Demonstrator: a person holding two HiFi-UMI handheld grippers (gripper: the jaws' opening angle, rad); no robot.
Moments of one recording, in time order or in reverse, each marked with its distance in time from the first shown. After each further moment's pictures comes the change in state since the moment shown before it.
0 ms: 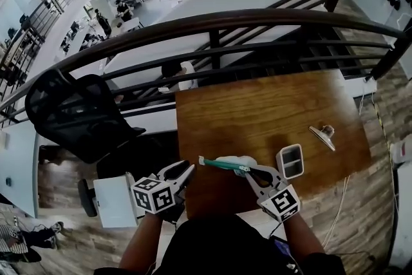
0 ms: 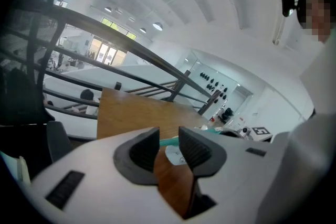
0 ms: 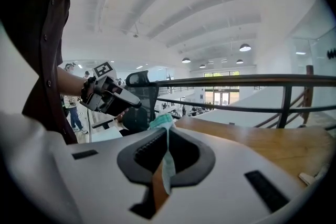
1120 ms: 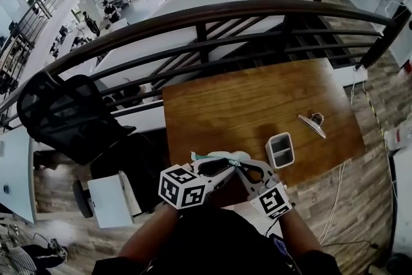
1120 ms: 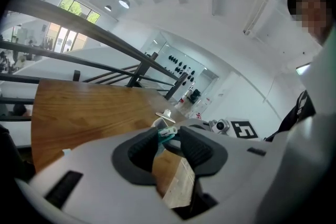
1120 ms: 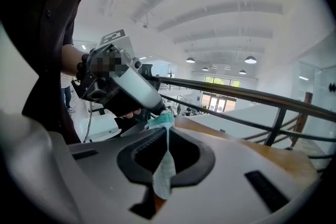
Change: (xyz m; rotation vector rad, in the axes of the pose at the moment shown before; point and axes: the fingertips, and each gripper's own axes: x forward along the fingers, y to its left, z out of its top) left arm 0.063 -0.151 -0.025 0.151 0.201 -0.351; right arm -0.019 0.011 0.008 -0.164 0.052 -0.064
